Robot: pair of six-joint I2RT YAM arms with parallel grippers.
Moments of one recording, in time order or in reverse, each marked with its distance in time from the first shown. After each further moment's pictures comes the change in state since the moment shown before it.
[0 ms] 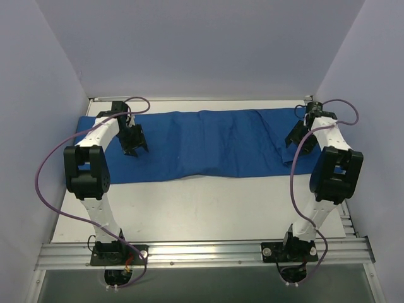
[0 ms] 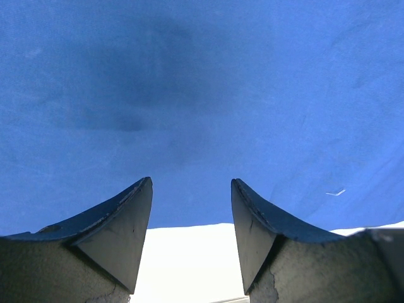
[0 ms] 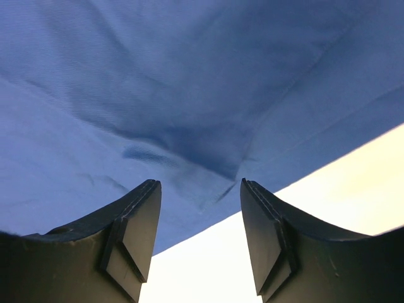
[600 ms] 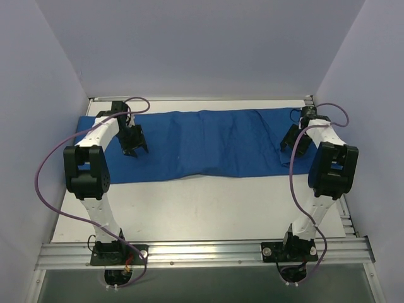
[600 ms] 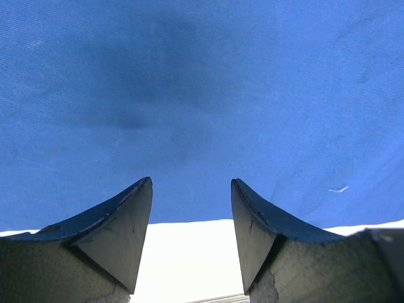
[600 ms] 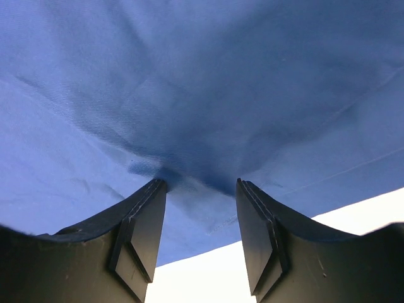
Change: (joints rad) left arm 0.000 -0.002 0.002 -0.021 -0.004 0.000; right arm 0.020 0.063 -0.040 0.085 -0.073 -0.060
